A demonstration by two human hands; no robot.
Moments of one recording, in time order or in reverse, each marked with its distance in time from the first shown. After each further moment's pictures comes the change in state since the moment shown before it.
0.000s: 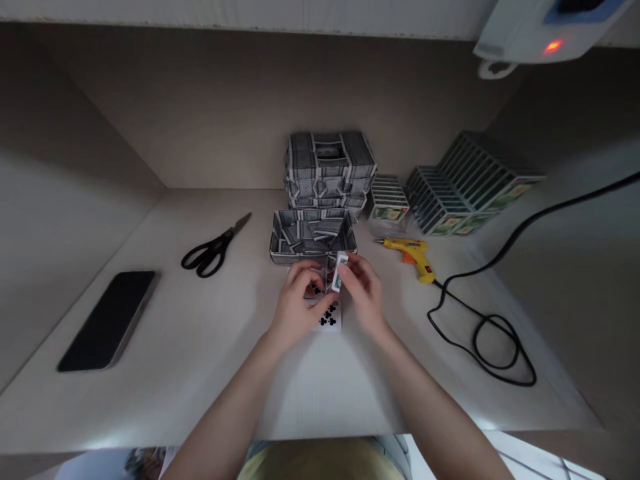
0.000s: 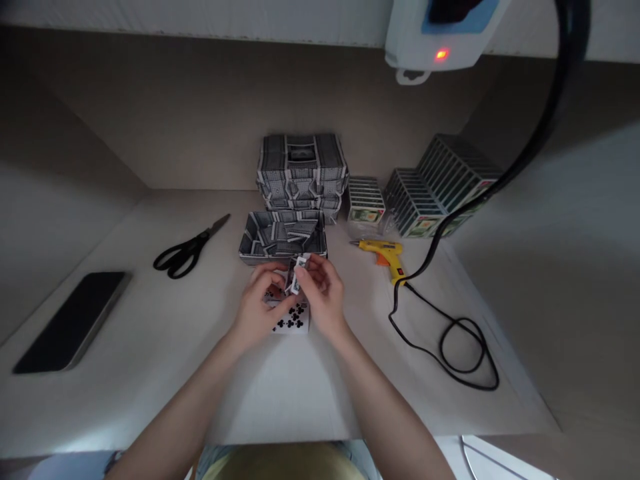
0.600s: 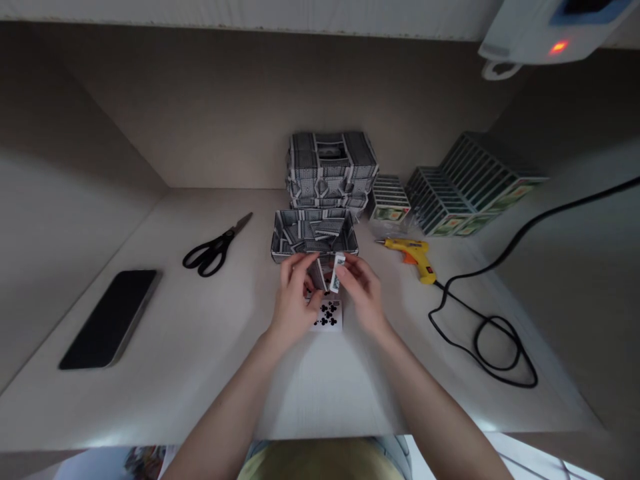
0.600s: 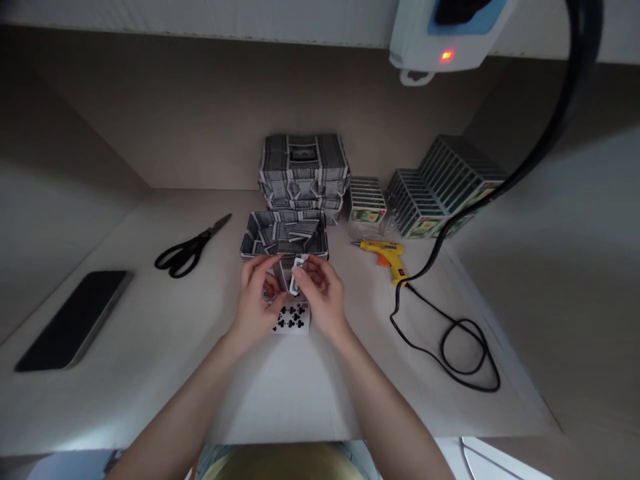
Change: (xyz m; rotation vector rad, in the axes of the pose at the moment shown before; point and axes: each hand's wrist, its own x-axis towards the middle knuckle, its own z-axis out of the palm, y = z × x) left_hand -0.002 -0.008 0.001 0.012 0.043 -0.010; right_hand 0.001 0.001 0.001 0.026 -0.034 0.025
